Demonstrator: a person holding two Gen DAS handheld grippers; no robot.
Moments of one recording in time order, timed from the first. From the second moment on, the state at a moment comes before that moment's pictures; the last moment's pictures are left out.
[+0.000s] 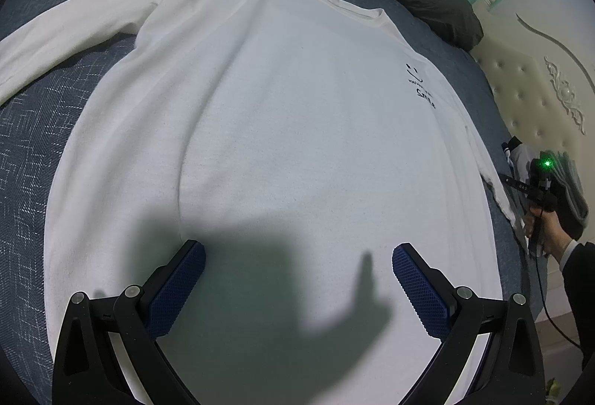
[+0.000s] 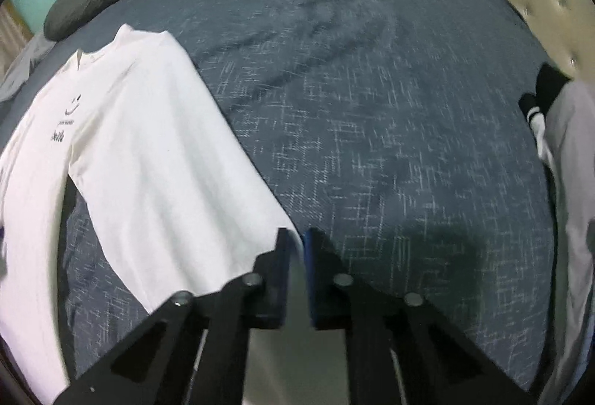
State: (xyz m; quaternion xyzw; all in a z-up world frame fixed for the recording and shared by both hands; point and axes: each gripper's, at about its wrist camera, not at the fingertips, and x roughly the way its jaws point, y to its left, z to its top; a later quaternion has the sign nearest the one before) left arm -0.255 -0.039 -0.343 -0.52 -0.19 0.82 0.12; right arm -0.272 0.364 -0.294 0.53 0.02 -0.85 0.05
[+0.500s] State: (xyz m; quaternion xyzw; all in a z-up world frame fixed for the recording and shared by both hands) left arm -0.255 -0.040 -0.341 -0.52 -0.19 0.82 0.12; right arm -0.303 0.379 -0.290 0.51 0.03 -0.86 -0.04
